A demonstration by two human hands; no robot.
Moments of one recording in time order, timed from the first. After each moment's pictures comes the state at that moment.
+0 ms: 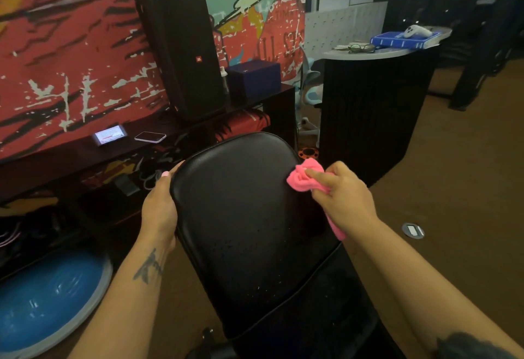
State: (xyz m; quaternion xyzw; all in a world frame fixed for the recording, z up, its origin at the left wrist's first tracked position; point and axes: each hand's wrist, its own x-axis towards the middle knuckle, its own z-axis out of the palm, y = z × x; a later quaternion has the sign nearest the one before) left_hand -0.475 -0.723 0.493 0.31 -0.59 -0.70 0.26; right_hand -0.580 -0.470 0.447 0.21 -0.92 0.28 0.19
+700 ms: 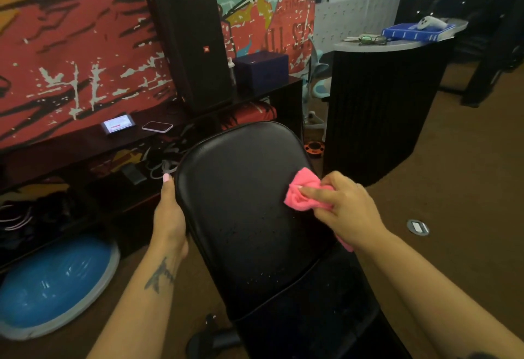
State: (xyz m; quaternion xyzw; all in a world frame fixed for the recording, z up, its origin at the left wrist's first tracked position) left_hand -0.460 -0.724 0.455 0.31 -0.57 -0.73 0.23; right_hand -0.557 -0.458 0.429 0.35 -0.88 0.23 0.20
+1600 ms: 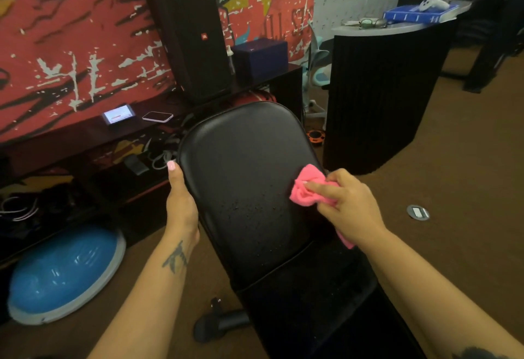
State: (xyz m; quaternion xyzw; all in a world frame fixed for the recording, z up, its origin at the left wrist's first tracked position) left_hand -0.449 -0.703 0.452 0.33 -0.58 -0.70 0.24; right_hand -0.532 -0.455 0.404 0.29 -0.89 0.28 0.20
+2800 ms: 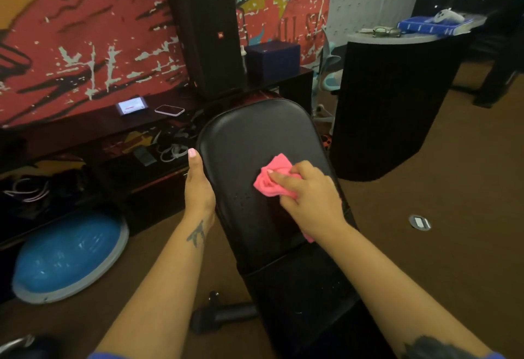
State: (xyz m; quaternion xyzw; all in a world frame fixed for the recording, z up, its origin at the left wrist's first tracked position) left_hand -0.453 -0.707 0.443 0.30 -0.58 -0.72 0.25; right_hand -0.495 -0.521 0.432 0.34 -0.88 0.27 0.20
